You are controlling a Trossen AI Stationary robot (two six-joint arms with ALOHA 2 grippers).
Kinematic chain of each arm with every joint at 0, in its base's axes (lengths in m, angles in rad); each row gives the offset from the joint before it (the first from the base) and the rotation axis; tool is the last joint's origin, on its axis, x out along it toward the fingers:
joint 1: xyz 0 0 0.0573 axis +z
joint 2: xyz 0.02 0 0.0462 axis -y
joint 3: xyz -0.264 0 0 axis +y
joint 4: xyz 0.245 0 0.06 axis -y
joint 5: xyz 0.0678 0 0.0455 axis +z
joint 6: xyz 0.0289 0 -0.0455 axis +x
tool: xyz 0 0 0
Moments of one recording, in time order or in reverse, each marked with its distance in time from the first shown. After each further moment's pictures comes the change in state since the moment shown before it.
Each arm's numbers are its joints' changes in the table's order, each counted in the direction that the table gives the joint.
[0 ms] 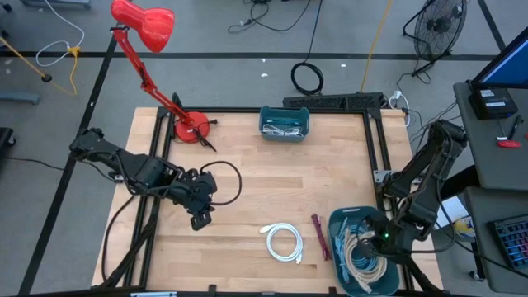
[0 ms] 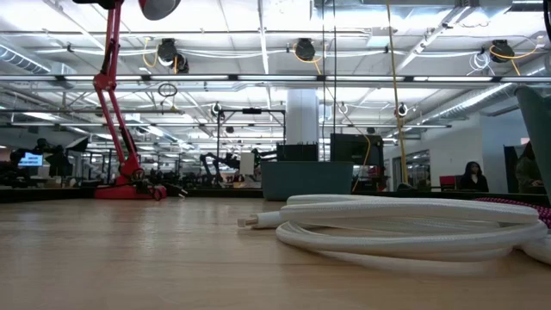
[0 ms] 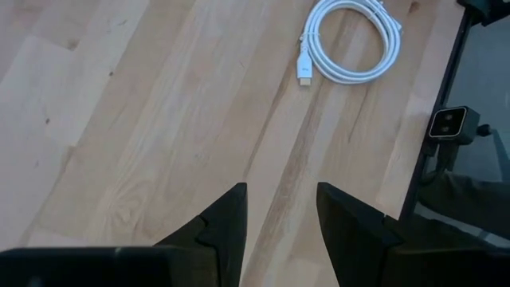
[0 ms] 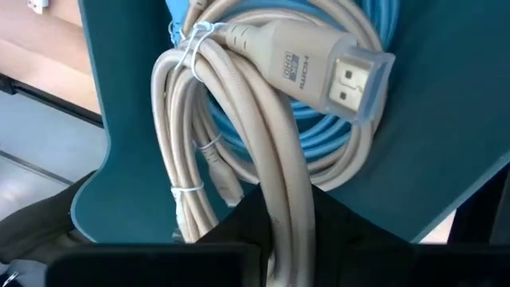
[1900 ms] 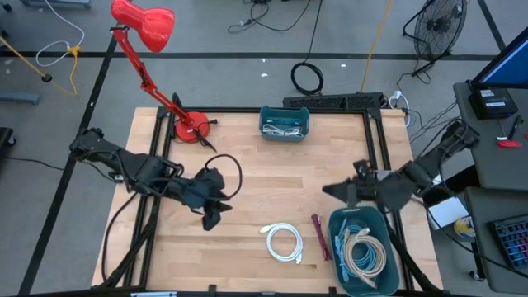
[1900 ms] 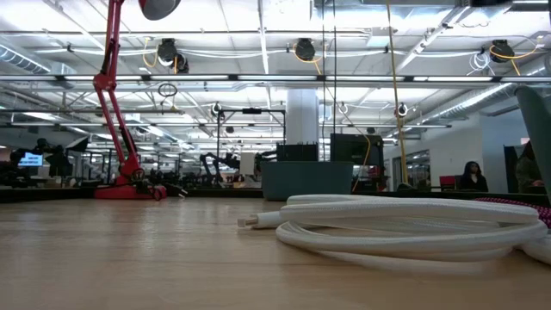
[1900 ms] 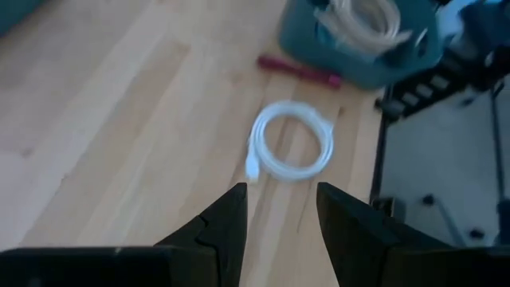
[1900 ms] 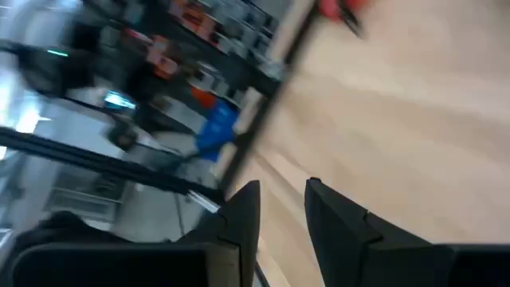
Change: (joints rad) left arm 0.017 0.000 0.000 0.292 0.107 0.063; right arm -0.436 0.256 0.000 0.527 -0.817 -0.957
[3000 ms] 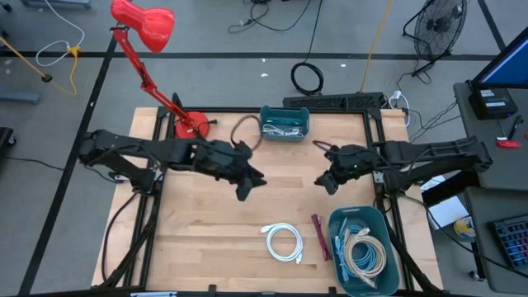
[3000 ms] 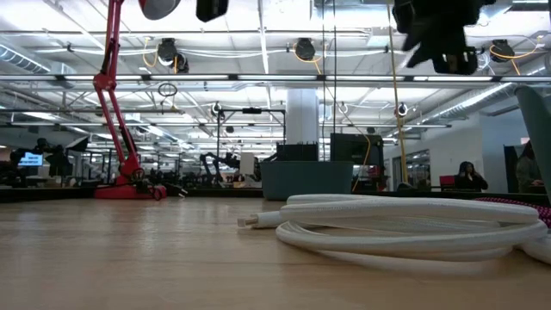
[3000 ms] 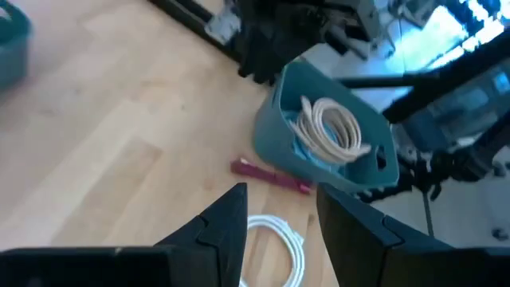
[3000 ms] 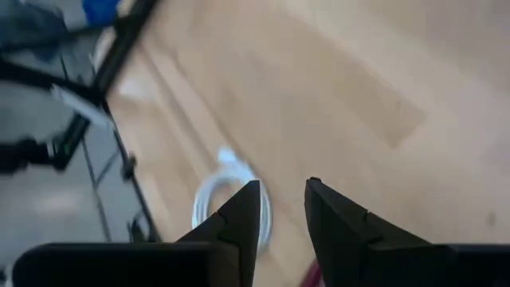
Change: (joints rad) left arm 0.305 -0.117 -0.001 0.406 -0.213 0.118; right arm -0.559 -0.103 0.000 -0.266 0.793 -0.393
